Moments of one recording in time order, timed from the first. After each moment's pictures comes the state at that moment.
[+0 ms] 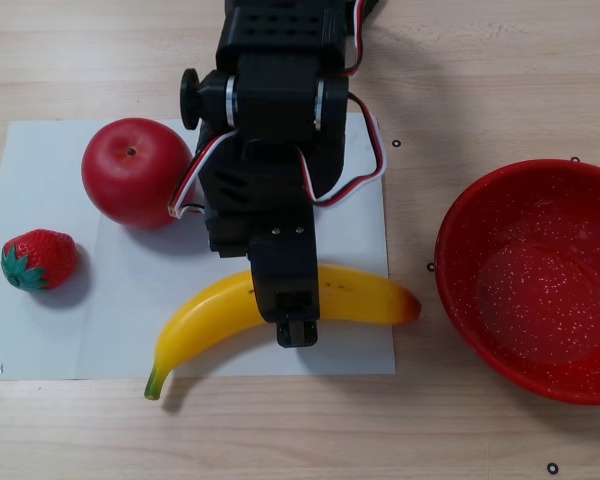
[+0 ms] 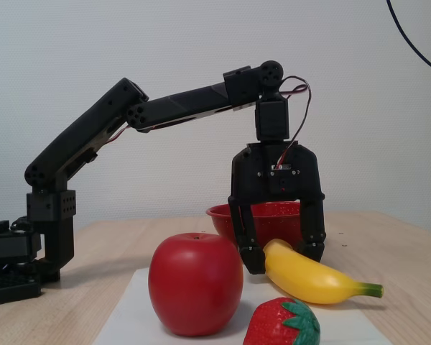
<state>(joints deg) 0.6 46.1 25.0 97.6 -1.0</state>
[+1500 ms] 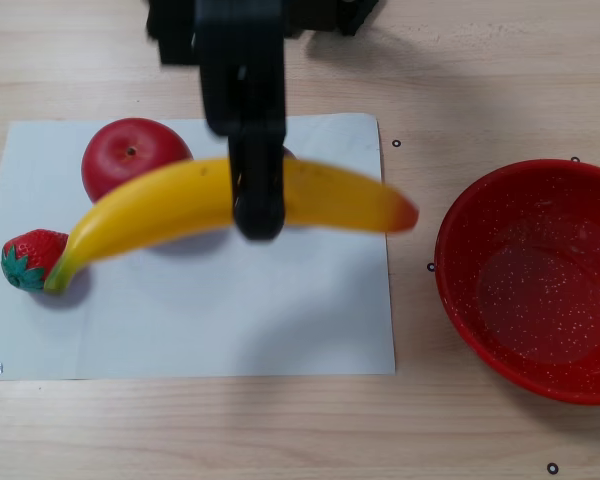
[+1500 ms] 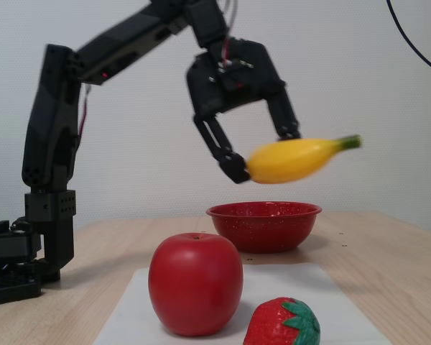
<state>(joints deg) -2.7 87.1 47.9 97.7 1.2</state>
